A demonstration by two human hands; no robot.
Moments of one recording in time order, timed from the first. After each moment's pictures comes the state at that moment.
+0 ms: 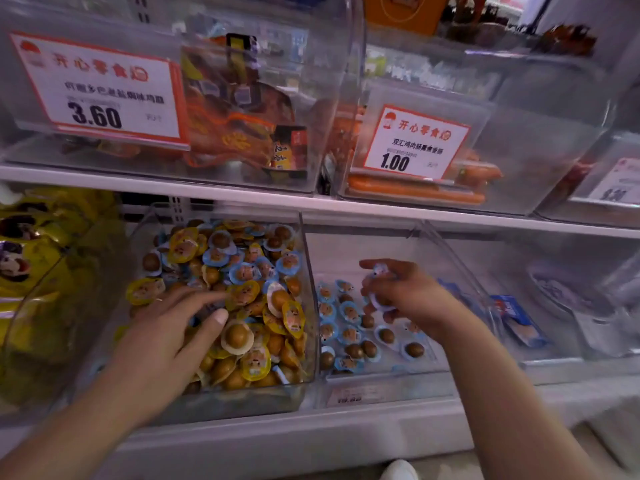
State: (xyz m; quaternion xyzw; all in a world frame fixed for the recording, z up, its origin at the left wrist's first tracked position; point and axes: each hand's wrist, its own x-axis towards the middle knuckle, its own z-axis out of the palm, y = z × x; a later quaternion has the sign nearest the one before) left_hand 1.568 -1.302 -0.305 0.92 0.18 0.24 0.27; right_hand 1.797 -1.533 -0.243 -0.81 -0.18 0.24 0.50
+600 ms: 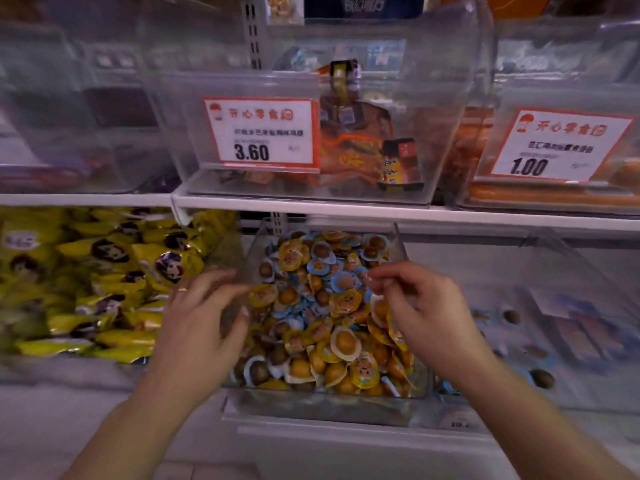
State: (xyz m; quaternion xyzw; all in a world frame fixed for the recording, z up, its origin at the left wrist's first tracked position) left_hand 1.506 -1.252 -0.284 0.91 0.27 0.30 0.10; right_hand 1.715 -1.455 -0.258 -0.74 -0.45 -0.03 0.49
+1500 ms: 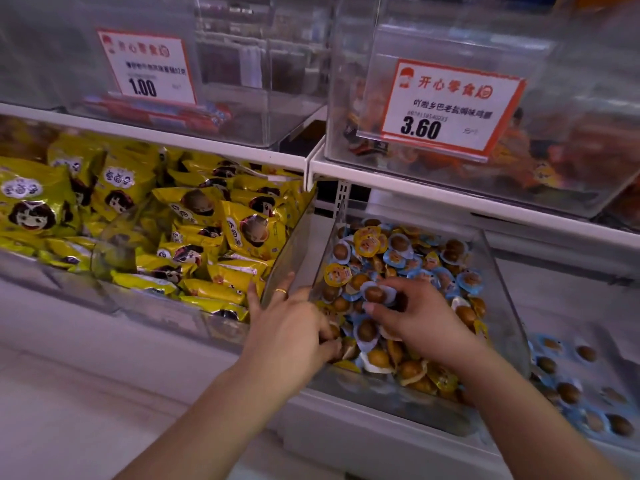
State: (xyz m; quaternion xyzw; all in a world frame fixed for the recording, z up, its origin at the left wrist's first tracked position) left_hand 1.499 -1.268 -0.297 0.92 0.35 0.07 0.13; right_hand 1.681 -1.369 -0.288 -0.76 -0.49 0.20 0.38
